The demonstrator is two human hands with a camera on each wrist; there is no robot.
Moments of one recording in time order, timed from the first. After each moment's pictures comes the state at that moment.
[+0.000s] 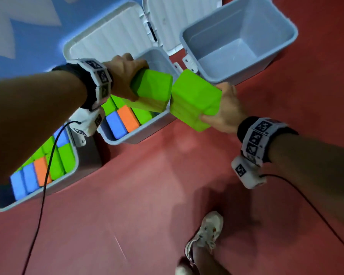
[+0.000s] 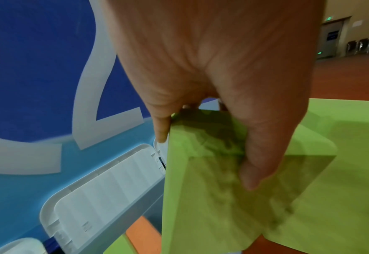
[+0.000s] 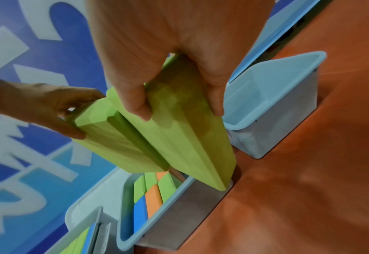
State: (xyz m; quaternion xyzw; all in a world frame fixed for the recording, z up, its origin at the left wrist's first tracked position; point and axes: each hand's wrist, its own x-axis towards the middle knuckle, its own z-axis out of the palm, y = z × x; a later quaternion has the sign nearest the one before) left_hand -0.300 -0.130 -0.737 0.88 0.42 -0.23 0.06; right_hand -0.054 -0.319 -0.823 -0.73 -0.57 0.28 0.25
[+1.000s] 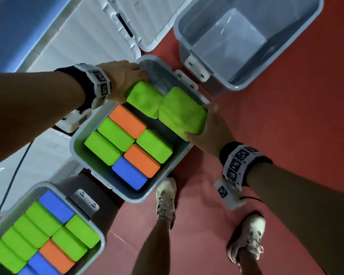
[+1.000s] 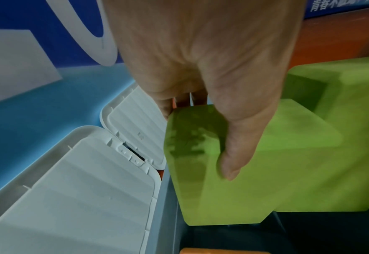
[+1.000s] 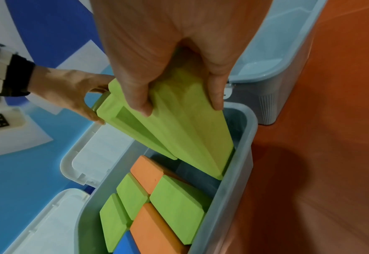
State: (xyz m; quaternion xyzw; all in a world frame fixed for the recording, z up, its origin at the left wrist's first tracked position) left_hand -0.301 0.191 -0.911 0.95 0.10 -0.29 0.07; right_hand -0.173 -0.101 -0.944 -0.83 -0.37 0.31 0.28
